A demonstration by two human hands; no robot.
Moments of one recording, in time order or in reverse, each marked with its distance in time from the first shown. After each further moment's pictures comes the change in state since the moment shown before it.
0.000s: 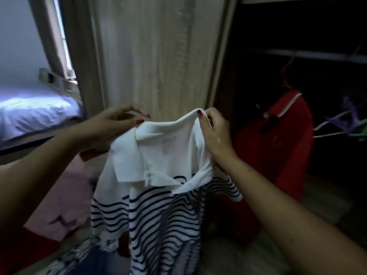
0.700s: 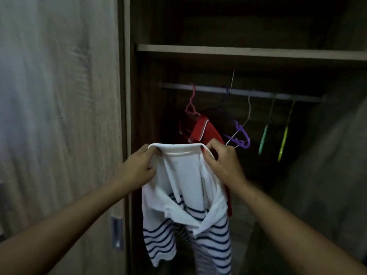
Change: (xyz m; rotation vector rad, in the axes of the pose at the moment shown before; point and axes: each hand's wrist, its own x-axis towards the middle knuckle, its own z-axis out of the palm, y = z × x) left_hand 0.127 -0.024 0.191 0.841 -0.114 0.436; right_hand -0.002 0.034 -0.195 -0.630 0.144 -0.065
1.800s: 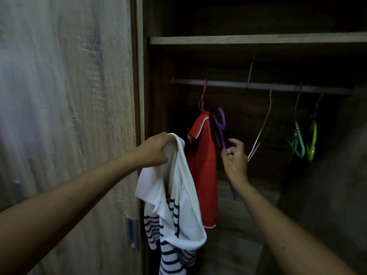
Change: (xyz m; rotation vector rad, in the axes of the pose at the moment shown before) left_hand 0.045 -0.005 -0.031 0.018 -0.272 -0.031; right_hand 0.009 0.061 0.074 0.212 0.281 0.374
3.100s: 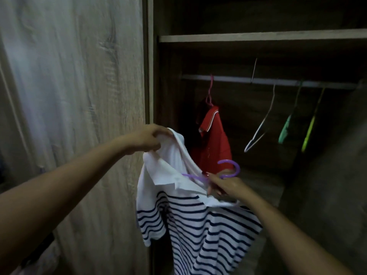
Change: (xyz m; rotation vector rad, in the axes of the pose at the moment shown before) left_hand -0.043 0.004 -0.036 -0.254 -0.099 -0.153; right_hand -0.073 -0.047 -0.044 -0.200 -0.871 0.240
